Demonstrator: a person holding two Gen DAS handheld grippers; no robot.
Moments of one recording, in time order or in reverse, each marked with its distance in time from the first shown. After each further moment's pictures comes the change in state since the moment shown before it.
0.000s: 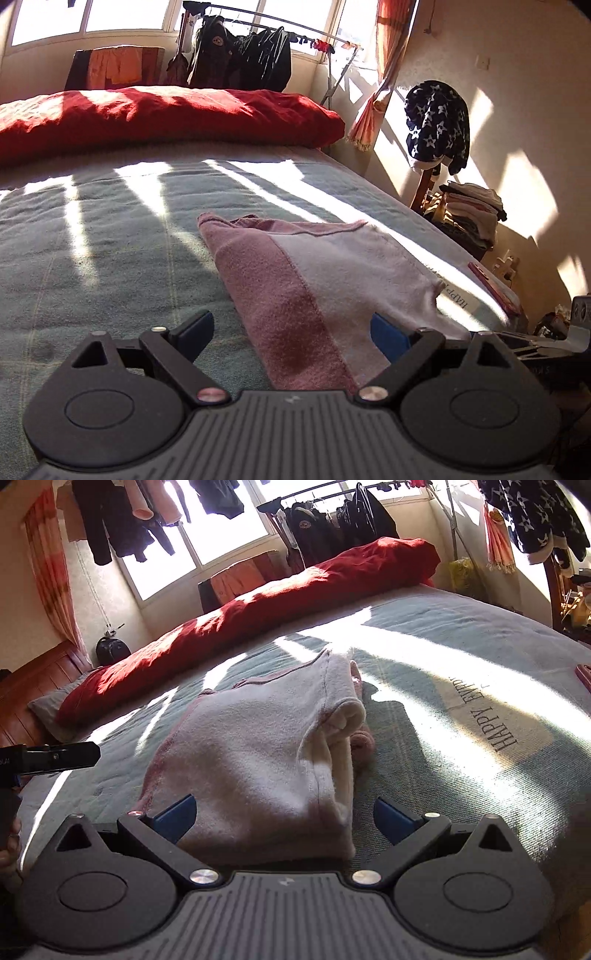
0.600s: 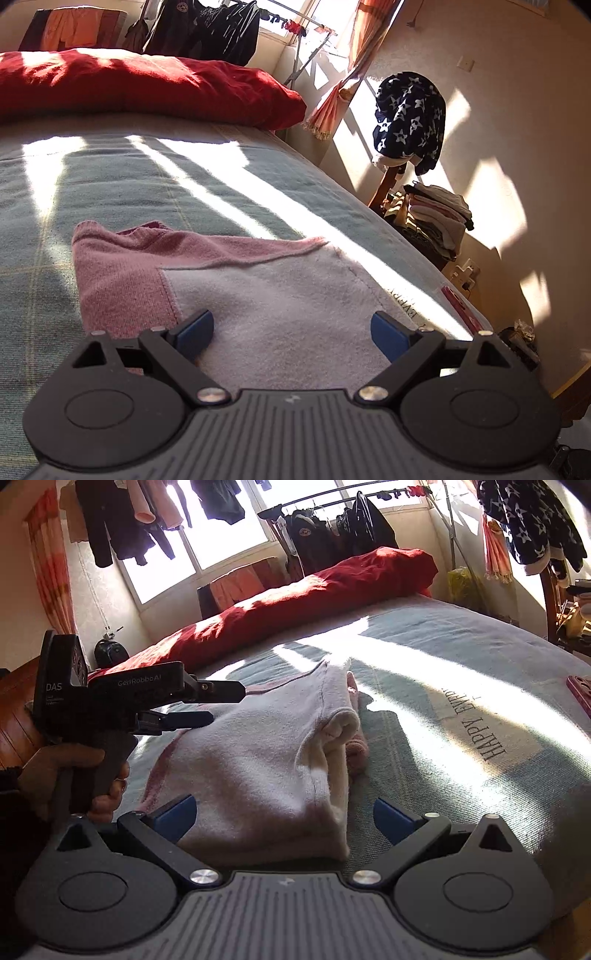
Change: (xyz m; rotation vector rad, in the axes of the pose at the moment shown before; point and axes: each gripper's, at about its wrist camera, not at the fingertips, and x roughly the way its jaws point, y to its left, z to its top) left arm 0.116 -0.018 0.029 -0.022 0.074 -0.138; right arm -0.009 0.001 0.001 -0.012 -0.018 -0.012
